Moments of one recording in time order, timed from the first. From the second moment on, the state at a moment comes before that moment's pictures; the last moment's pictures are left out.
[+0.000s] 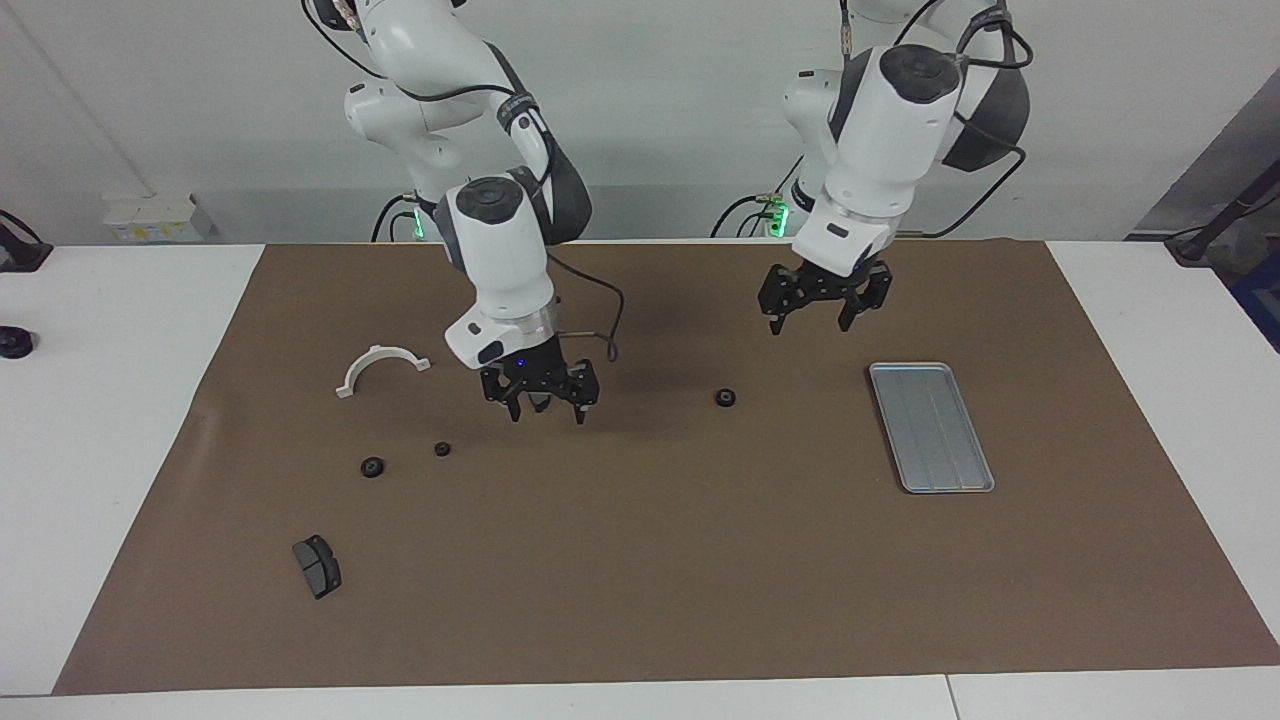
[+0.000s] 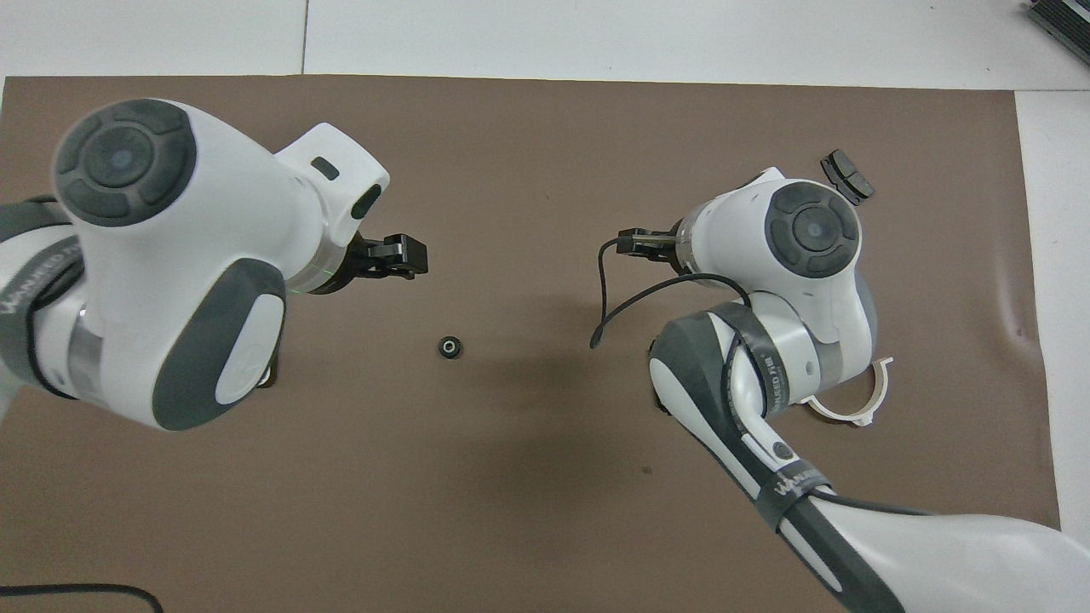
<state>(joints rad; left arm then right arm) -0.33 0.11 -0.12 -1.70 -0.03 1.90 -0.43 0.30 0.26 0.03 -1.85 0.00 2.31 0.46</state>
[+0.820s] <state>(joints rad) -0.45 0.18 -0.12 -2.09 -0.03 2.38 -0.44 0.11 0.30 0.03 -1.98 0.01 2.38 0.17</state>
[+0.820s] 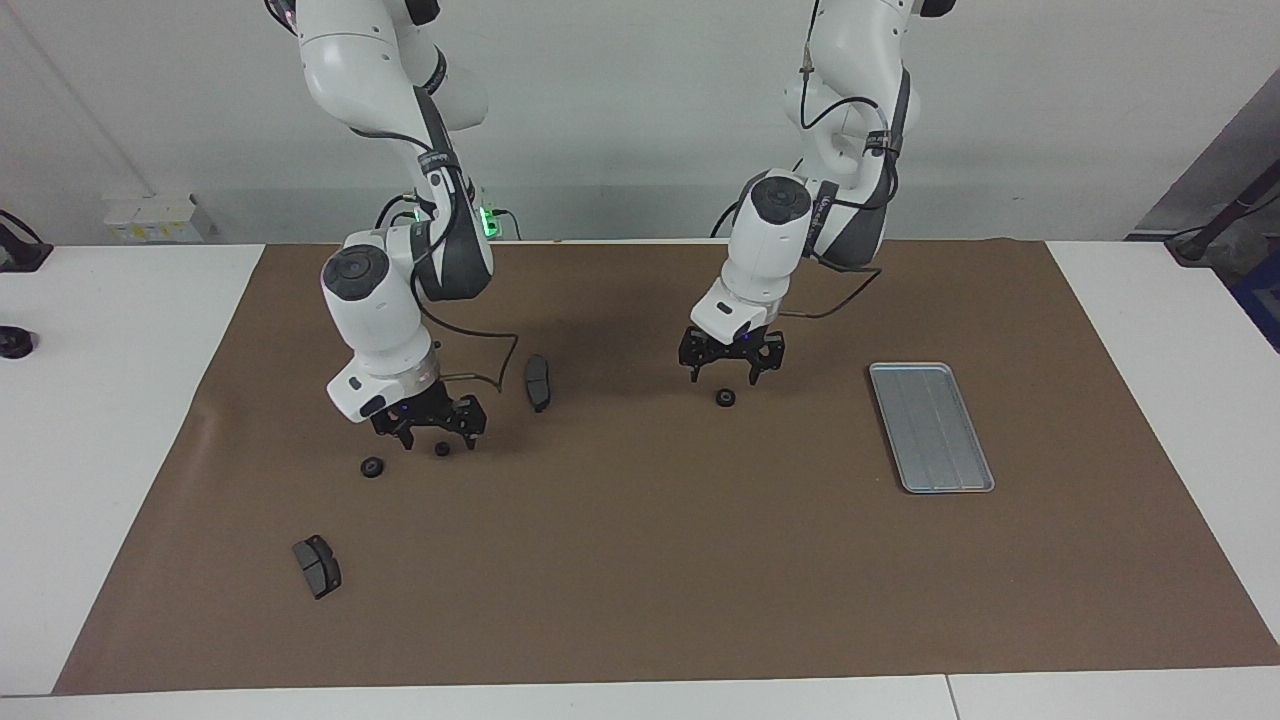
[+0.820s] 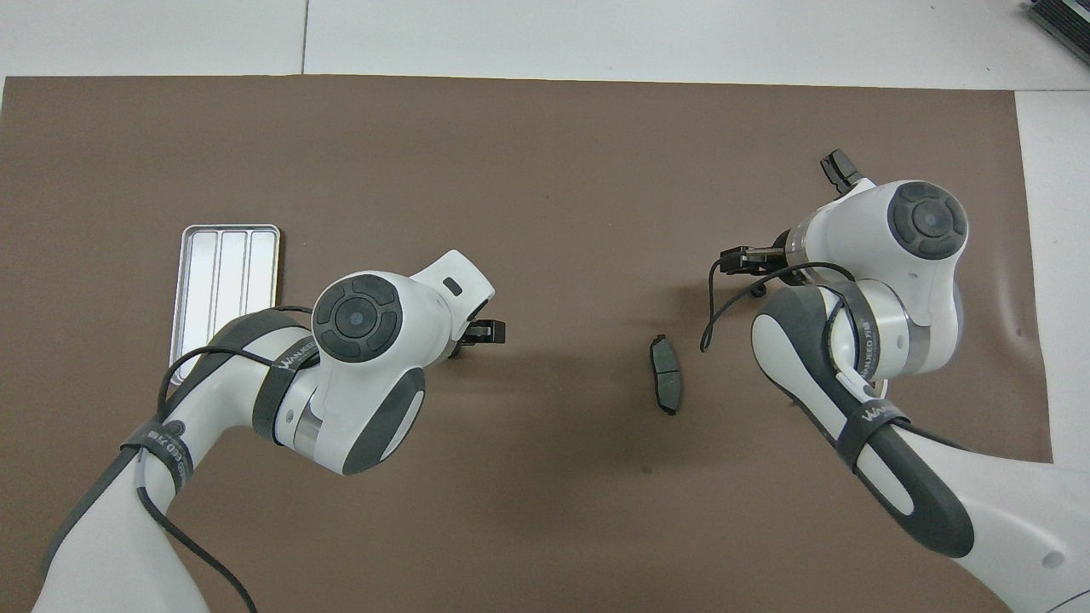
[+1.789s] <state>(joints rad) -0.45 0.26 -0.11 -2.12 -0.03 2.42 -0.44 0.10 0.34 0.03 -2.02 0.01 2.41 0.17</state>
